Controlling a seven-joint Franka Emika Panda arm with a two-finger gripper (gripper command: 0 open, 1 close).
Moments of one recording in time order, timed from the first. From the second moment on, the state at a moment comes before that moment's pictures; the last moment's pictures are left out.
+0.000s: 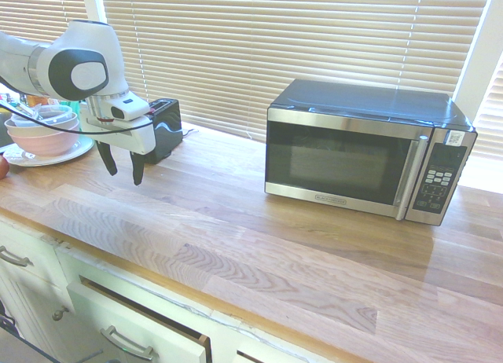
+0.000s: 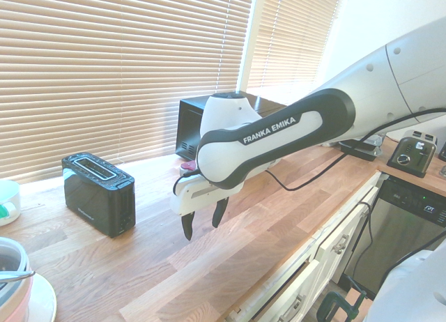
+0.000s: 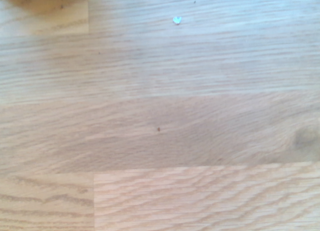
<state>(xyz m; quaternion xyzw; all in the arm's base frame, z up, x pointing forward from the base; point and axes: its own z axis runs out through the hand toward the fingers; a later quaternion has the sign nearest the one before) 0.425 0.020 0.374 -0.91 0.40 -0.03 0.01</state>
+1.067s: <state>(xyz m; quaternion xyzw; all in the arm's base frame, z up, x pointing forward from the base) 0.450 0.044 0.394 -0.93 0.34 -0.11 0.00</state>
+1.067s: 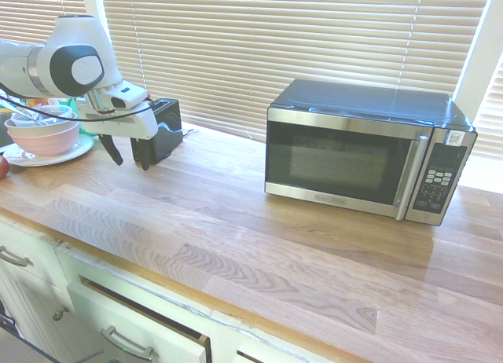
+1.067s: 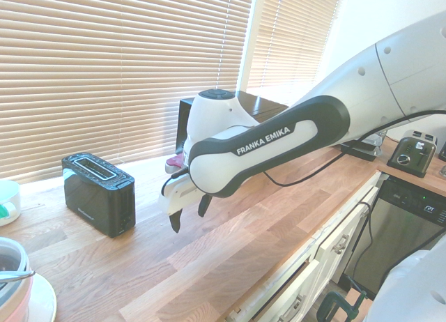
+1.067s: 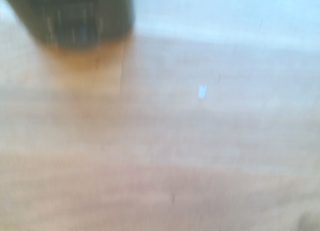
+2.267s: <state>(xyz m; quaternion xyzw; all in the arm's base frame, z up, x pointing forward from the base) 0.493 0.109 0.437 -0.94 0.23 -0.24 0.02</state>
